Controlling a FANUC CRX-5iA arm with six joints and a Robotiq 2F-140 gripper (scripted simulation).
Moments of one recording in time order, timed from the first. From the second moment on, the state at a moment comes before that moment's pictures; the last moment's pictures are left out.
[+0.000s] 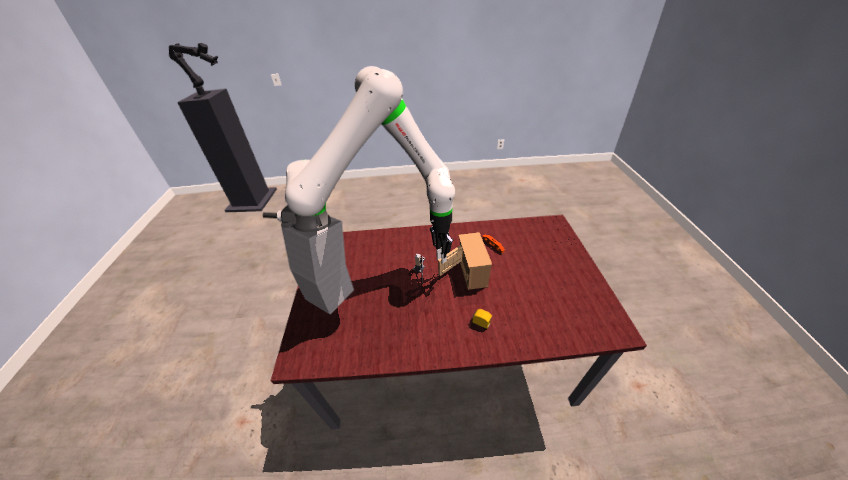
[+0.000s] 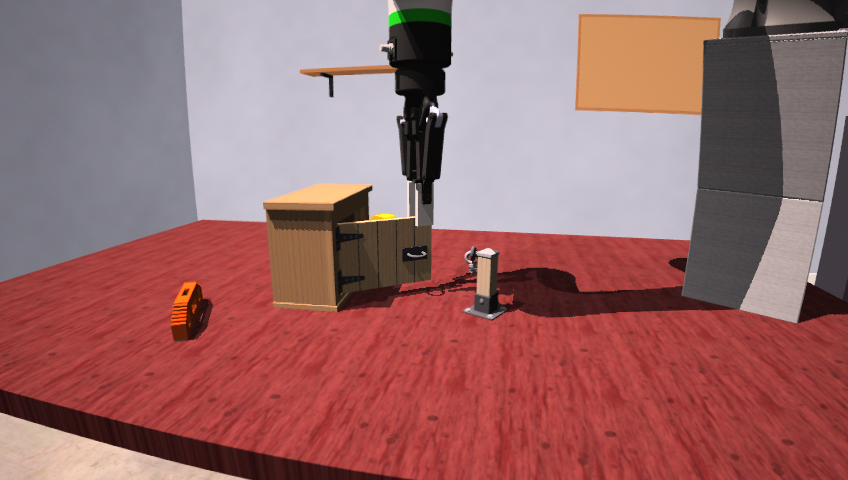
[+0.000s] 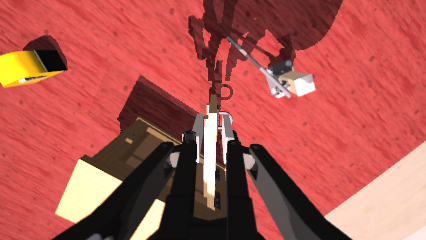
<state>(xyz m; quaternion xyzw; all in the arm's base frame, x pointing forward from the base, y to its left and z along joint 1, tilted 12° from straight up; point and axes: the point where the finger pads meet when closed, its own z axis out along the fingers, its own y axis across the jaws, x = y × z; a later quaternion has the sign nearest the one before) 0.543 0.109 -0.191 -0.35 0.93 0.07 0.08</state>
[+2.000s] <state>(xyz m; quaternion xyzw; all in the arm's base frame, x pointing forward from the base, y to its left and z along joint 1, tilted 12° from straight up) 0.565 0.091 -0.193 -0.45 0.89 0.06 0.09</state>
